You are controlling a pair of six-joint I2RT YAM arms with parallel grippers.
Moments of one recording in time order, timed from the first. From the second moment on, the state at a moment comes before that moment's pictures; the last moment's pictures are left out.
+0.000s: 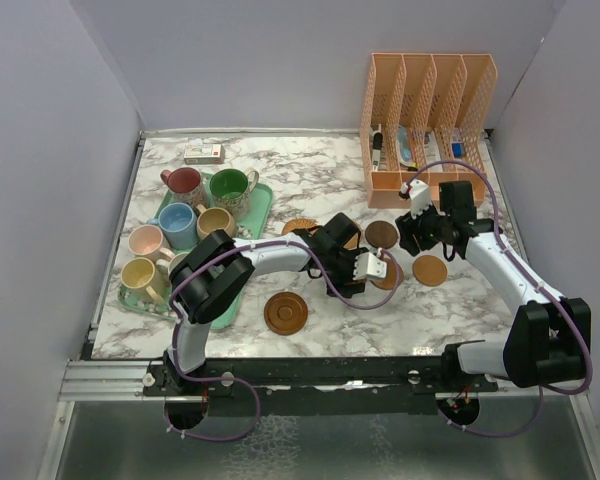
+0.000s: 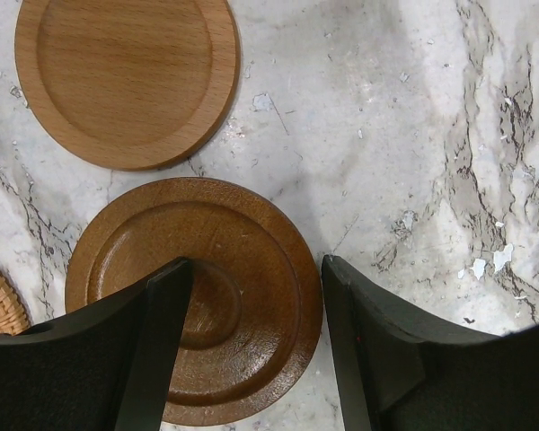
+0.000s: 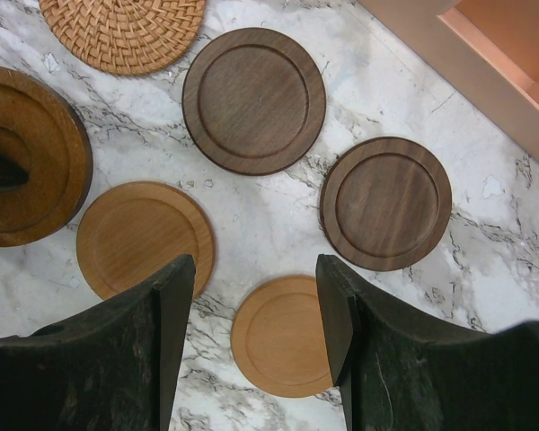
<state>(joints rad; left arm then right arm) -0.90 1.96 1.25 -0.29 0.53 0.70 0.12 1.31 0.88 -0.44 -0.30 -0.45</state>
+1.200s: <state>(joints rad) -0.88 1.95 1.24 -0.28 0.51 0.70 0.12 1.31 0.88 -0.44 -0.31 -0.46</state>
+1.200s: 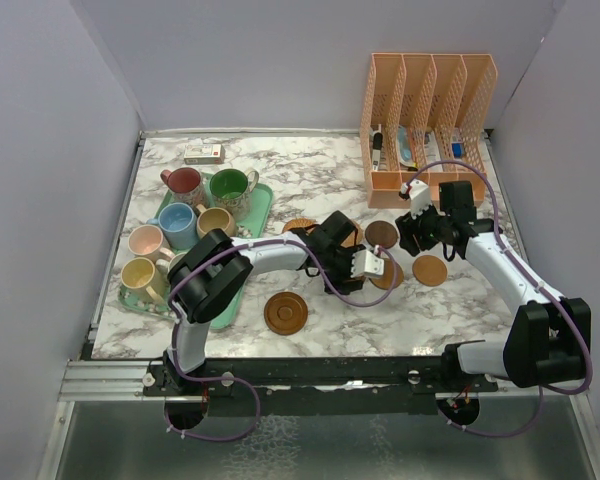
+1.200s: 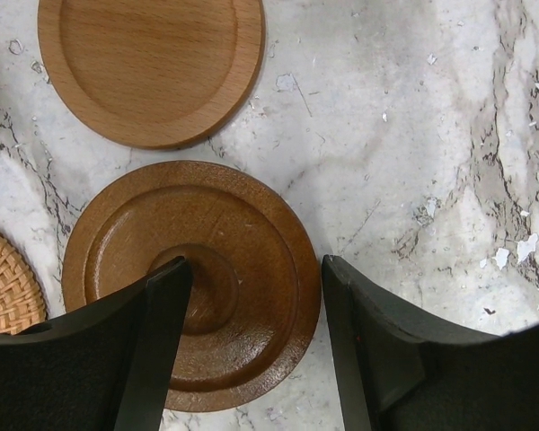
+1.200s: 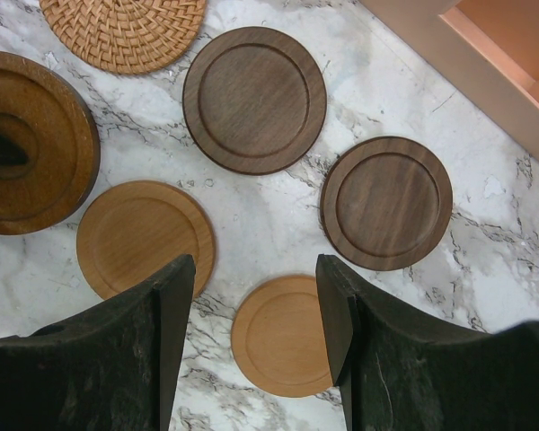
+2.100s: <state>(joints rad) -0.91 1.91 1.22 -0.30 0.52 0.70 0.12 1.31 0.88 -0.44 -0.31 -0.46</state>
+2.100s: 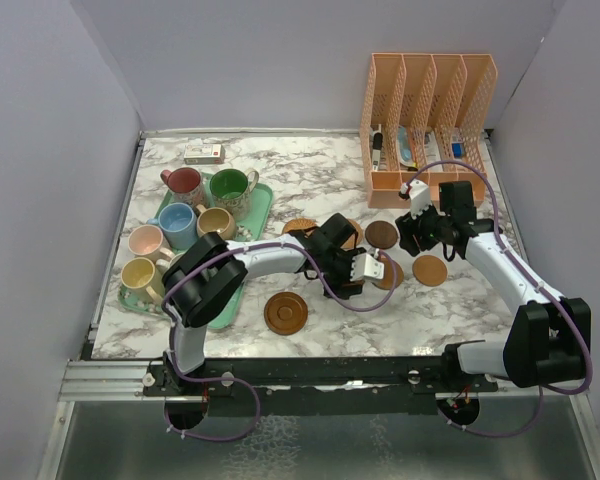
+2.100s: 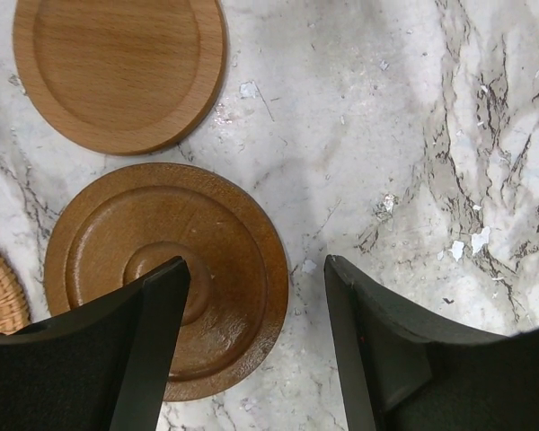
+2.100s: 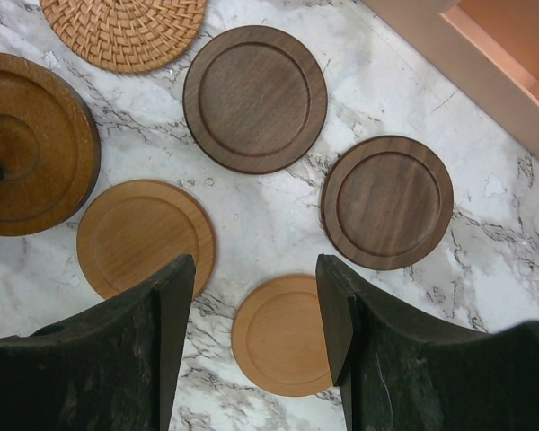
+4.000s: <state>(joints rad) -0.77 1.47 0.82 -0.50 0.36 1.00 0.12 1.30 0.86 -0.44 -0.28 -0.46</state>
